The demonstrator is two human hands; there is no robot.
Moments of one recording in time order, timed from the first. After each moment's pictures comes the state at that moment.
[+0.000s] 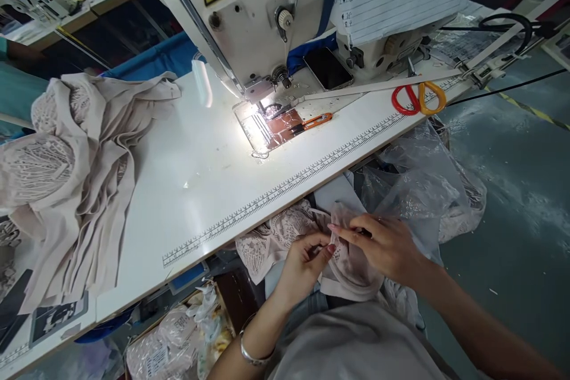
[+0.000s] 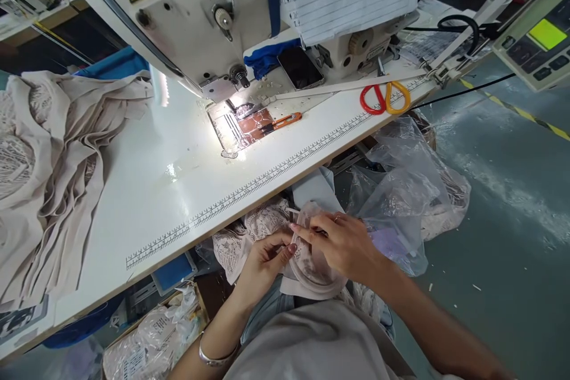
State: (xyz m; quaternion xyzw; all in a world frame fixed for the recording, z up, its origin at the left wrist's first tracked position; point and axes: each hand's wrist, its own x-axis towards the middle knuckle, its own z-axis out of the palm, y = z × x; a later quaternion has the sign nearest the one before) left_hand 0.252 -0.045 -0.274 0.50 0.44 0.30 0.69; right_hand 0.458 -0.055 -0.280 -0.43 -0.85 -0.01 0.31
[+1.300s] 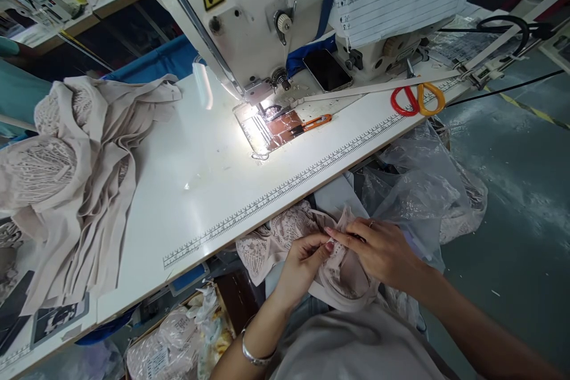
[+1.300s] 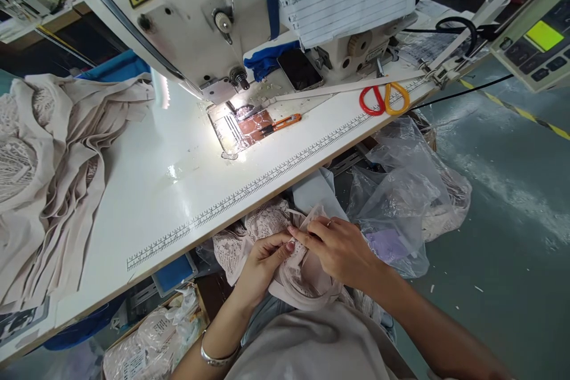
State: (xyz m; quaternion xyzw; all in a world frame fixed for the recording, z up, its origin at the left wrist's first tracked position) left_hand 0.252 -0.046 -0.283 0.41 0.42 0.33 0.74; right_hand 0.449 -0.058 -0.281 -0.42 -0.86 -0.01 0.30
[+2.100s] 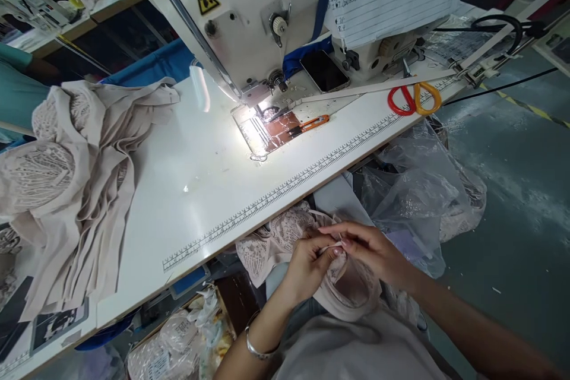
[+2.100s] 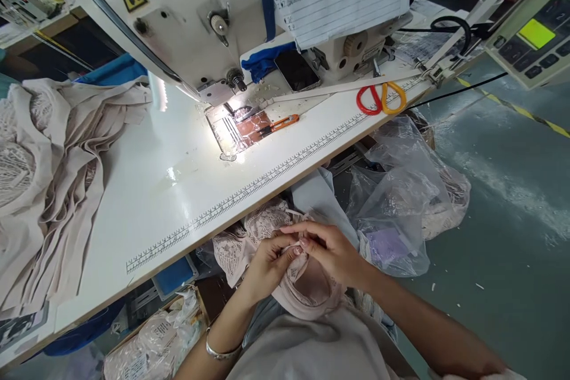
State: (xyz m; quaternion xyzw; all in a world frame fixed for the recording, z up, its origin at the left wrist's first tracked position) left_hand 0.256 -0.039 -0.283 0.59 0.39 0.27 0.65; right_hand 0.444 -0.058 -0.281 -0.43 -0.56 0.56 0.43
